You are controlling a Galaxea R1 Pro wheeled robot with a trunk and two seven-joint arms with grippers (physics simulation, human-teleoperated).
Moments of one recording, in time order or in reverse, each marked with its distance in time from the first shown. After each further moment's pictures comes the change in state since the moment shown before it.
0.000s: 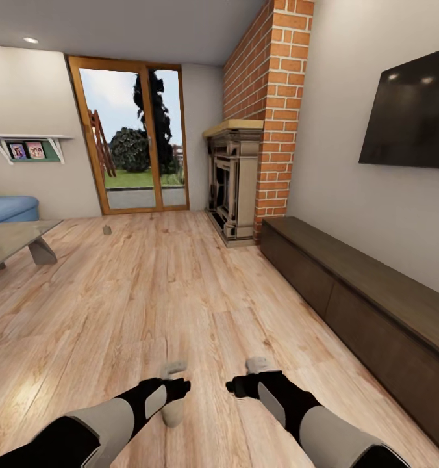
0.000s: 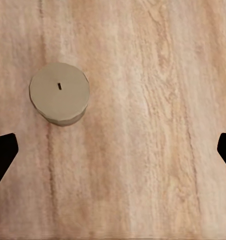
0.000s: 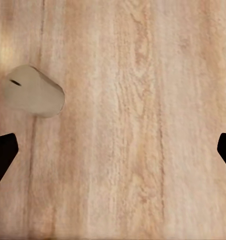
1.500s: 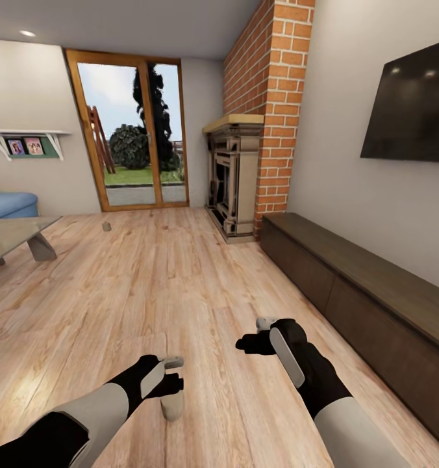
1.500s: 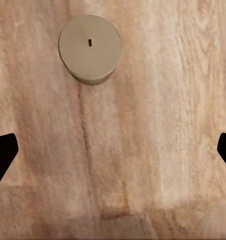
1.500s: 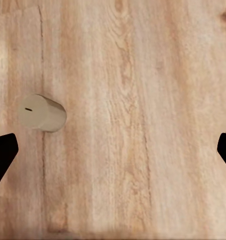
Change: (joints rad) left arm -0.021 0.050 -0.005 -0.170 -0.007 0.389 0.146; right arm 0.070 -0.052 -0.234 -0.717 0.013 0.648 -0.230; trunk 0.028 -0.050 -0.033
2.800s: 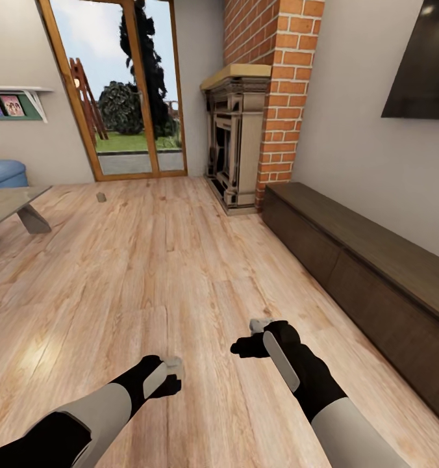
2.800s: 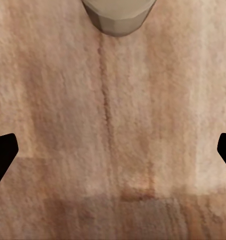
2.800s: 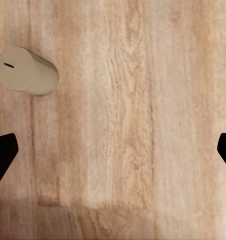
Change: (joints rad) left arm 0.000 -0.013 -0.001 0.004 -0.001 -0.008 0.095; right arm 0.000 0.002 0.075 0.000 -0.002 0.000 0.001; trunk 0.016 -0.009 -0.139
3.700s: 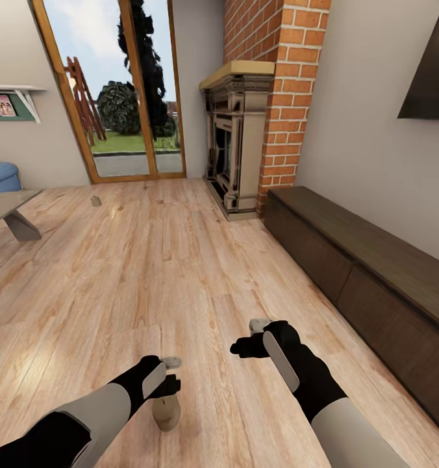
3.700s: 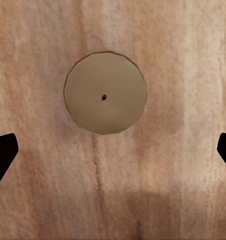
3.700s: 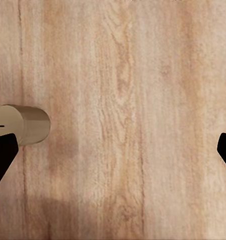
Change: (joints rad) left arm 0.000 0.003 0.003 0.003 0.005 -0.003 -0.002; right arm 0.000 0.000 0.002 0.000 0.000 0.000 0.002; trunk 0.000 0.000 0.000
